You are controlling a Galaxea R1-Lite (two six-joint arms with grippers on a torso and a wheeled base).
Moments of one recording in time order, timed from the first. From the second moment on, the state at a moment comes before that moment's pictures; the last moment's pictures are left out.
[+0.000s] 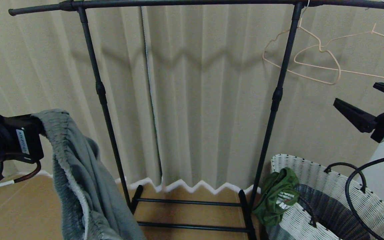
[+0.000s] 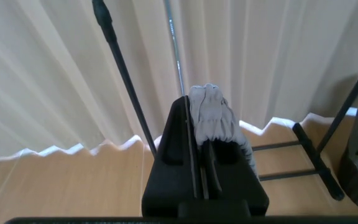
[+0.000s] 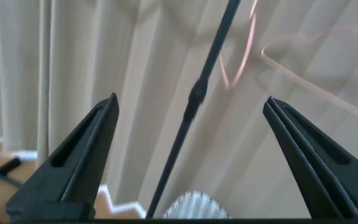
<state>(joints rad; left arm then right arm) -0.35 1.11 -0.76 -0.17 0.25 0.12 0.00 1.28 -0.56 -0.82 0.23 -0.21</state>
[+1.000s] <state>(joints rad) -0.36 1.08 -0.73 -0.19 0.24 0.13 -0.12 1.21 -0.60 -0.53 0.23 -0.21</state>
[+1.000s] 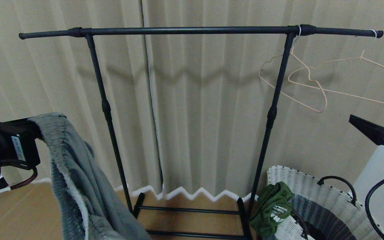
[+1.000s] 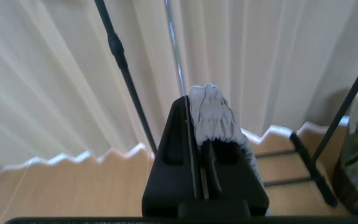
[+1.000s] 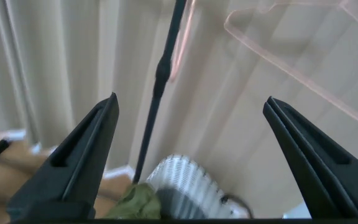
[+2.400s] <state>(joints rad) -0.30 1.04 -0.65 -0.28 0.23 0.15 -0.18 1.15 -0.66 -0.26 0.23 -0.29</state>
